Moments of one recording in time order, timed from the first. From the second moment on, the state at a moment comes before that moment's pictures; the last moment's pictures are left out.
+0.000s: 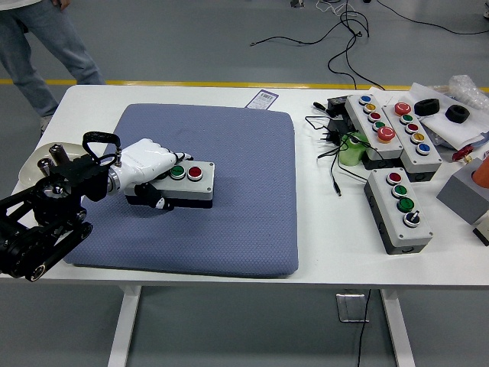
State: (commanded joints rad) left arm -0.78 0.38 -0.63 -0.93 2.23 0.01 -0.13; right arm 0.07 0.00 1.81 0.18 -1.70 -0.25 -0.19
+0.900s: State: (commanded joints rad) left arm -0.59 0.43 -0.98 -1.29 2.07 0.04 -0.05; right arm 0.06 0.00 1.83 0.18 -1.70 -0.25 -0.18
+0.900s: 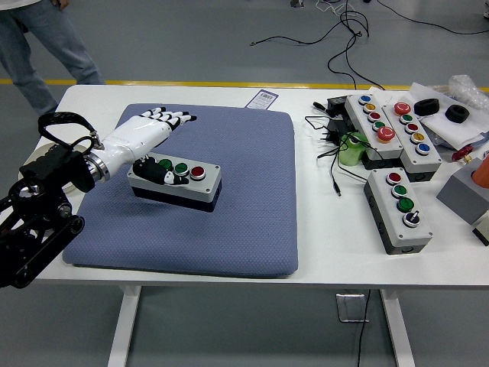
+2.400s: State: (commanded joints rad) left arm -0.51 0.45 -0.84 -1.56 1.82 -0.04 0.48; right arm 0.07 0.00 1.83 0.18 -1.70 -0.25 -0.19
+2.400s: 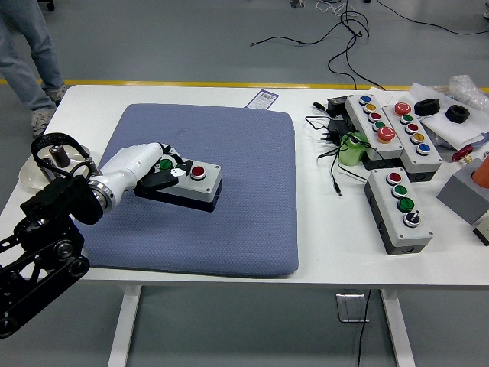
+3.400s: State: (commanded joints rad) left arm -0.54 0.43 -0.82 -1.47 1.83 -0.04 0.48; right arm 0.07 0.00 1.82 0.18 -1.70 -0.25 -0.19
